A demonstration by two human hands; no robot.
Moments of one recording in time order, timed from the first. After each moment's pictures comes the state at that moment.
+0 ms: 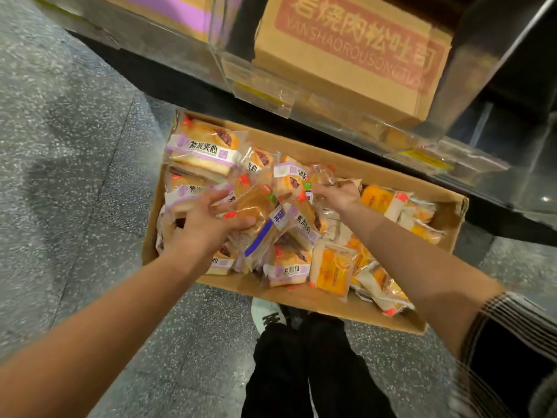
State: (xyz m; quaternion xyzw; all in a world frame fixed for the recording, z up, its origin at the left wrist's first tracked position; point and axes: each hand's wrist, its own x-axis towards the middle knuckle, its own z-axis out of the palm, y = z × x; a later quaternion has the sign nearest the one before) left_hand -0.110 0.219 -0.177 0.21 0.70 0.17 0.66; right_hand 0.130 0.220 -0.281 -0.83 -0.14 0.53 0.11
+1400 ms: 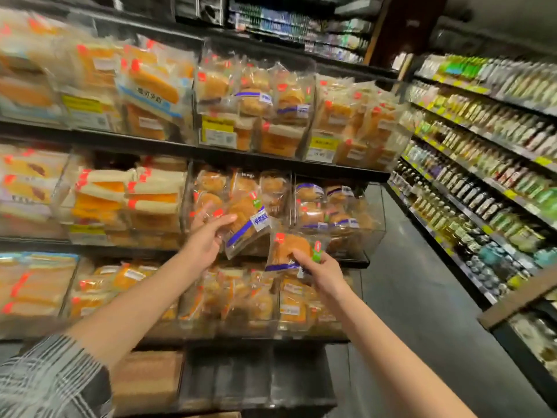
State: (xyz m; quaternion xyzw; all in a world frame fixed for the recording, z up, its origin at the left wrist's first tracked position) left_hand 0.290 0.289 0.499 0.34 0.33 0.43 0.77; right_hand 0.450 0.119 0.491 -0.70 -0.22 0.40 0.56
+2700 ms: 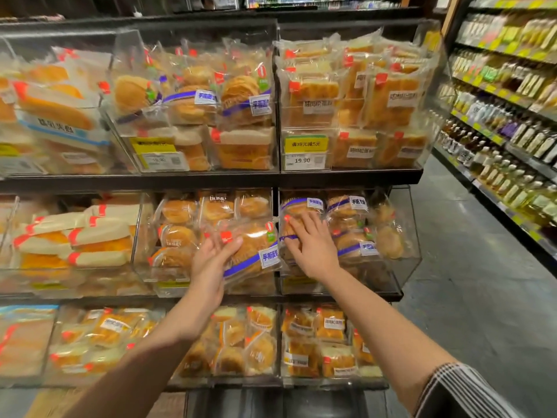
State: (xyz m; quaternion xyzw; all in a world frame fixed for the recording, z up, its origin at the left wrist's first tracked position) left_hand 0.450 0.321 0.481 0.42 0.37 0.42 0.71; right_hand 0.661 0.289 0.420 -0.77 -0.60 0.01 0.20
